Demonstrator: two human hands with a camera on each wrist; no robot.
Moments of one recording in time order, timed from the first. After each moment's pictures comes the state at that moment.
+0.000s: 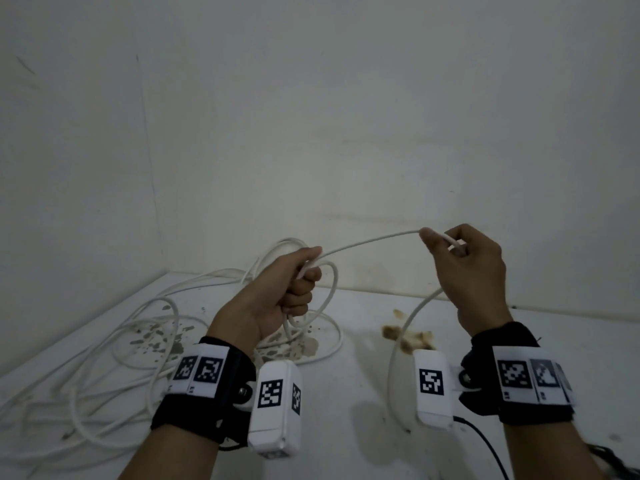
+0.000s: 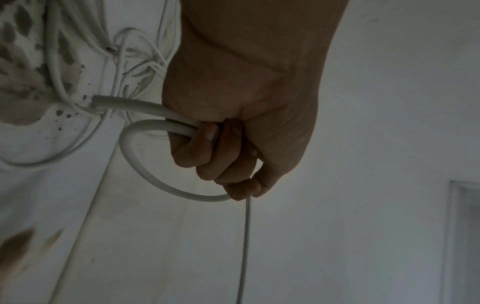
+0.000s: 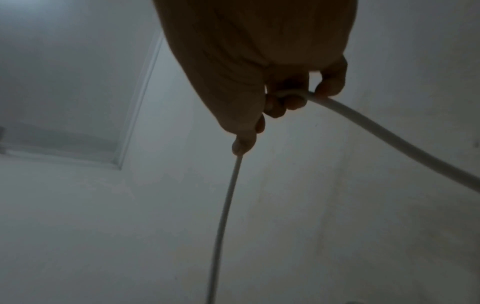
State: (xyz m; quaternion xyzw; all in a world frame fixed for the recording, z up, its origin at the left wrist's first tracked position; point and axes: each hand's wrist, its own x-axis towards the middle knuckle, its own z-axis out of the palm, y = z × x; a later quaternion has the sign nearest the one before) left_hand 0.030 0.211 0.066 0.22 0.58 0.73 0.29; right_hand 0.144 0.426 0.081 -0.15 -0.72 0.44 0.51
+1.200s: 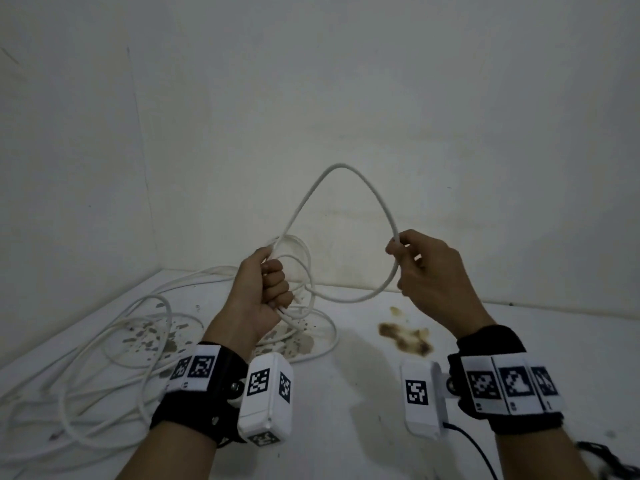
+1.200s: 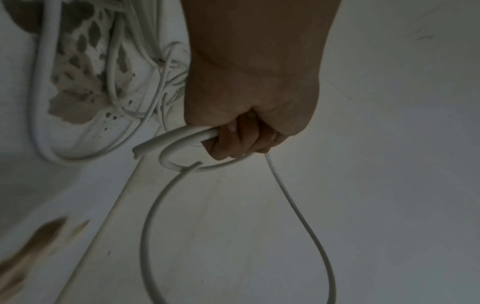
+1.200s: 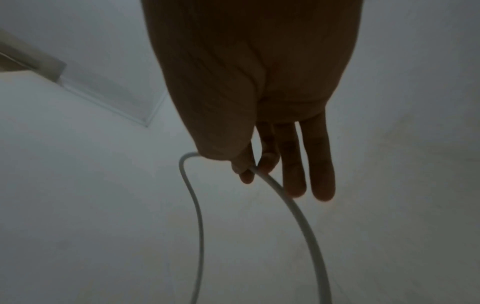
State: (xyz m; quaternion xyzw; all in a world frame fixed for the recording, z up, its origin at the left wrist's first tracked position) left_hand 0.005 0.213 0.043 0.08 0.39 0.88 0.24; right_hand 0.138 0.410 0.077 -0.05 -0.87 0.31 0.39
